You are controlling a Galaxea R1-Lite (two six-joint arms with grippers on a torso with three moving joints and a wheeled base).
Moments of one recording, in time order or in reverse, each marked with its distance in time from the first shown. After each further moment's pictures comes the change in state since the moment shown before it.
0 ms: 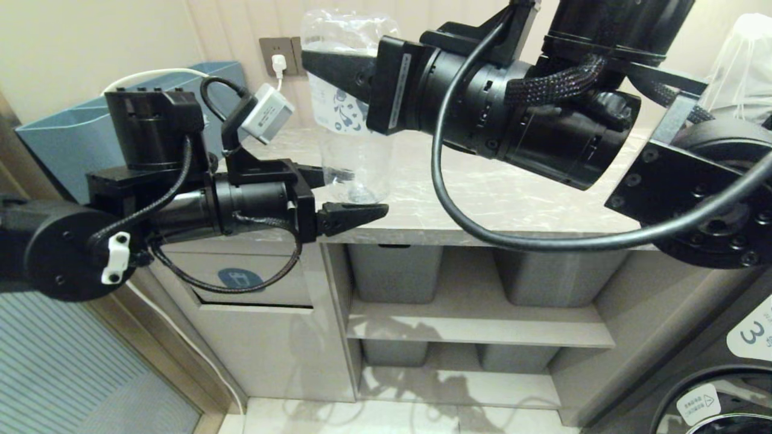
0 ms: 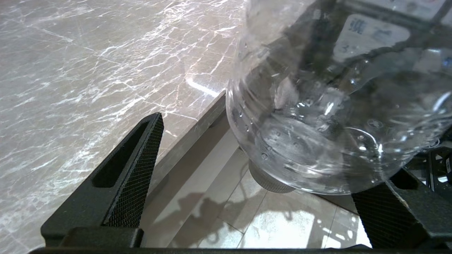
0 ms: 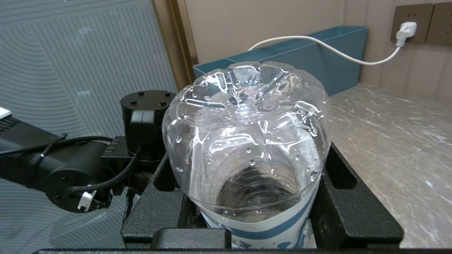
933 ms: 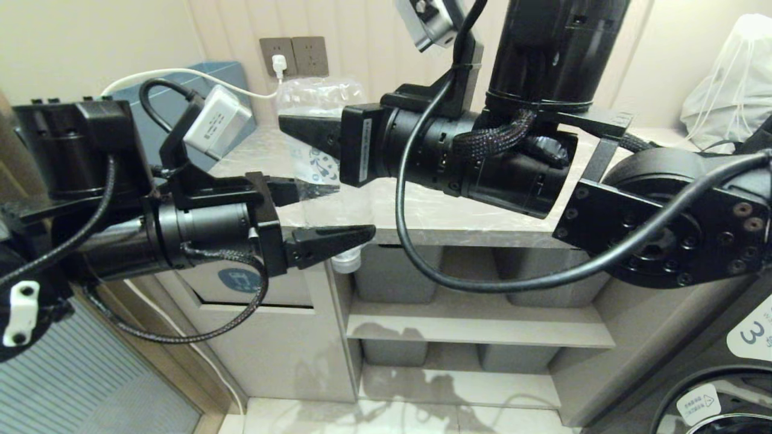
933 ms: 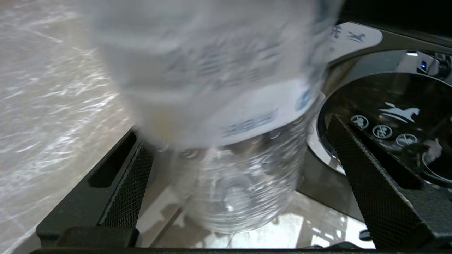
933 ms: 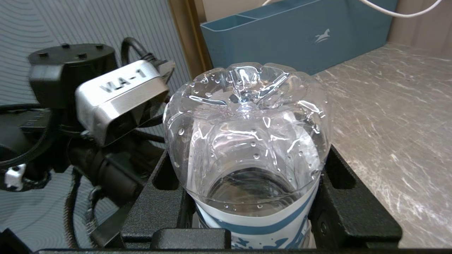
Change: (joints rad) left arm -0.044 -0.161 0.184 -0.020 0.018 0.008; right arm -0.001 0.036 -0.006 0.014 0.003 -0.001
